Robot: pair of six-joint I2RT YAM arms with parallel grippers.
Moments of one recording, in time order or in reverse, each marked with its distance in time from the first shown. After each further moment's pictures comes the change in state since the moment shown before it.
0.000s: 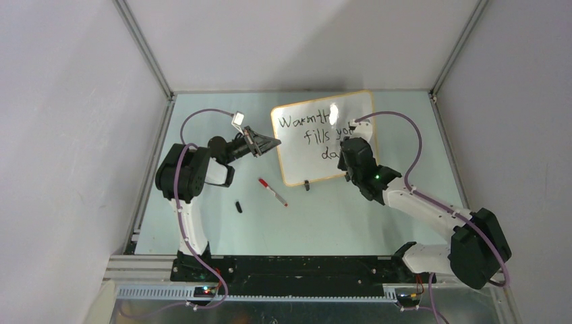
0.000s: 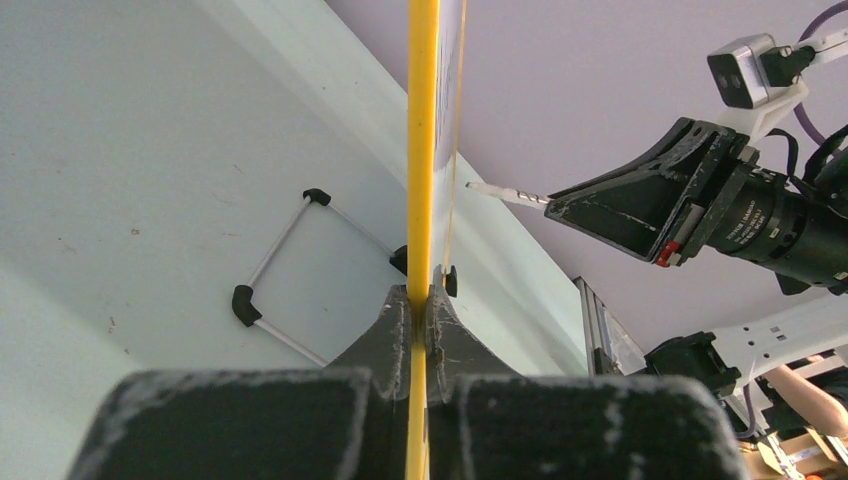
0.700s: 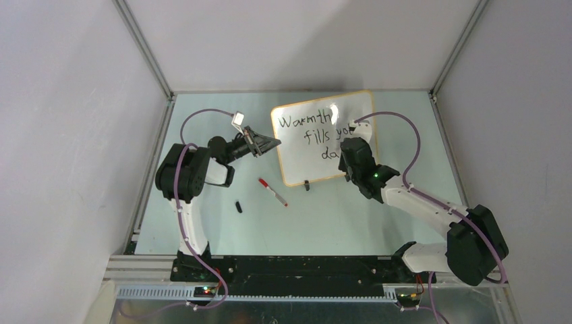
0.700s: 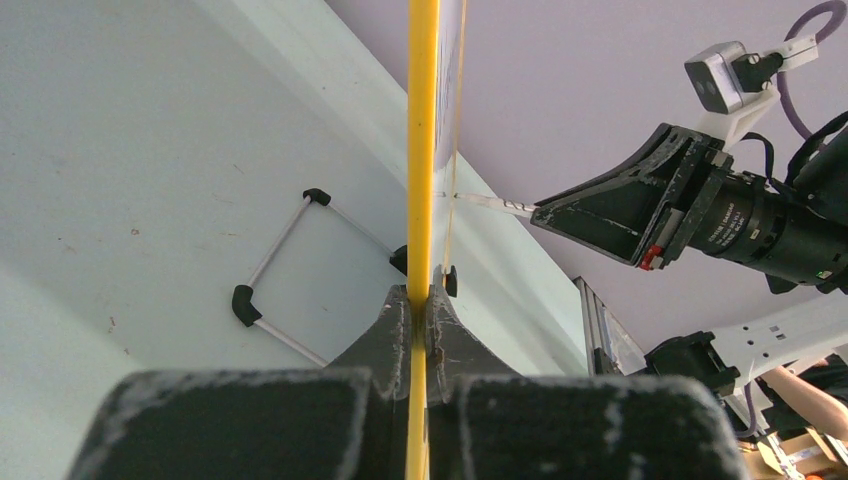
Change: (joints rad) left arm 0.000 0.000 0.000 0.000 0.000 0.000; right arm -0.017 0.030 0.000 -0.021 -0.010 0.007
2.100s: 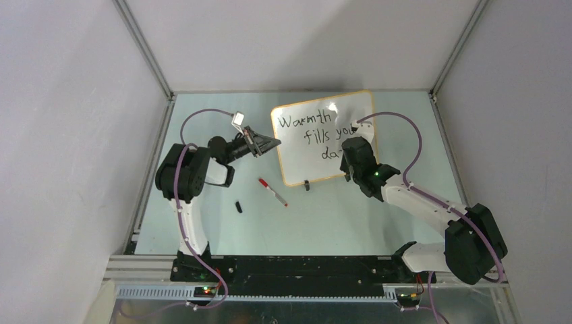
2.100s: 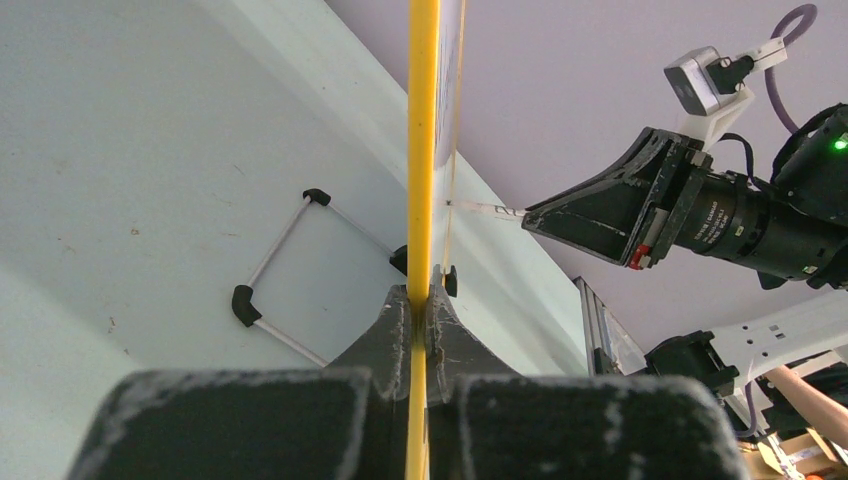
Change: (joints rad) left arm 0.000 0.000 0.000 0.000 0.000 0.000; right arm -0.028 0.014 0.000 -0.026 -0.020 0.031
